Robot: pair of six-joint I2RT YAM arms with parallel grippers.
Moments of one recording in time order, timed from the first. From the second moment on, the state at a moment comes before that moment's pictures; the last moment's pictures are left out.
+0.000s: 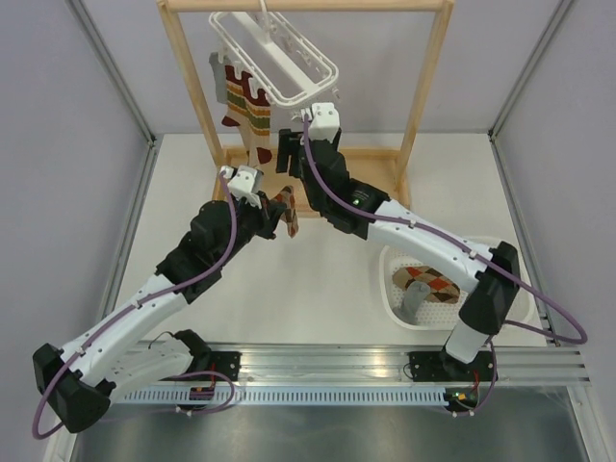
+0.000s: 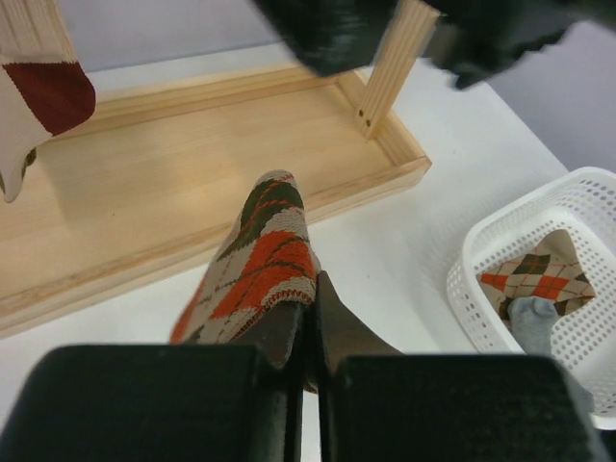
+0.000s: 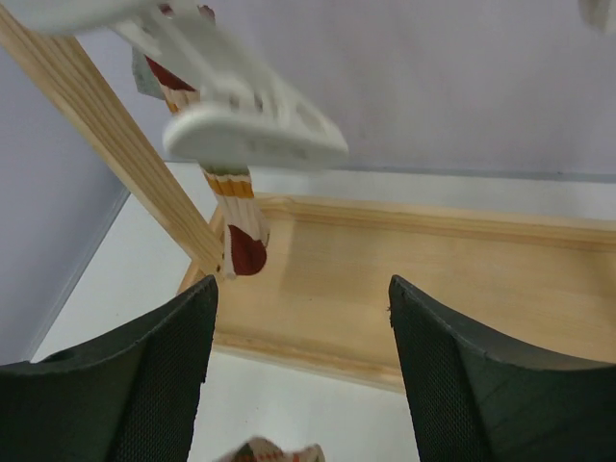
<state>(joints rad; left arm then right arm) -0.70 0.93 0.86 -0.06 -0.12 -0.24 0.93 1.74 1.71 -0.07 0.71 0.27</state>
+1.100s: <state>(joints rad) -1.01 1.30 1.00 0.07 0.34 -0.24 0.07 0.95 0.78 -0.07 0.21 0.63</state>
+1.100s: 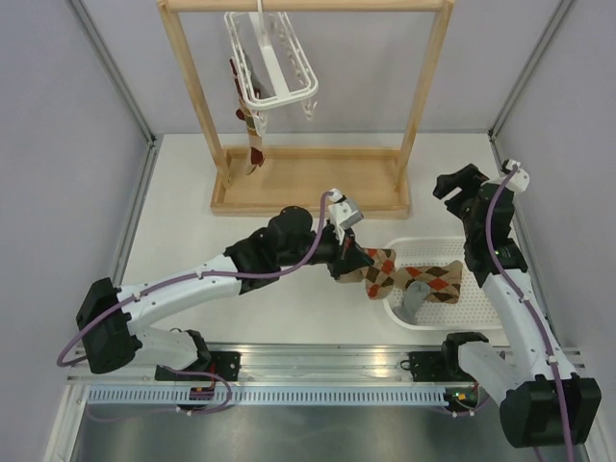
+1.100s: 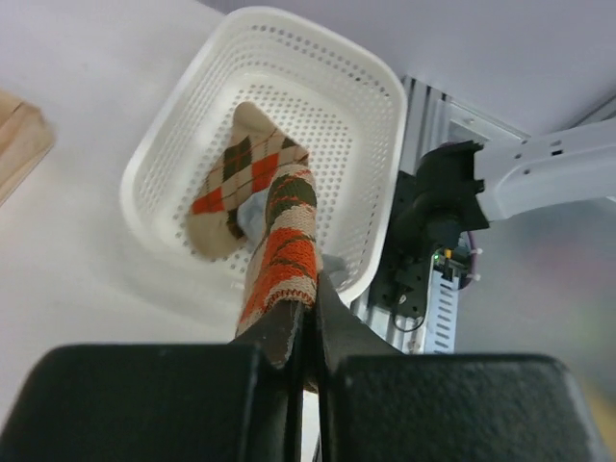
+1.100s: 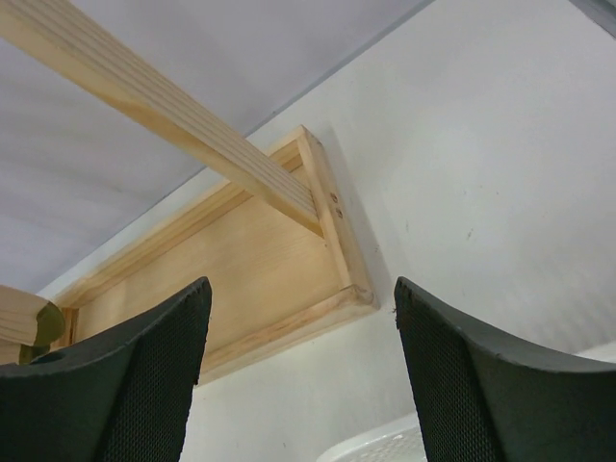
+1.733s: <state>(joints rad) -1.20 1.69 1.30 0.17 0.23 -0.24 -0.30 0.73 0.74 -0.15 -0.06 0.66</state>
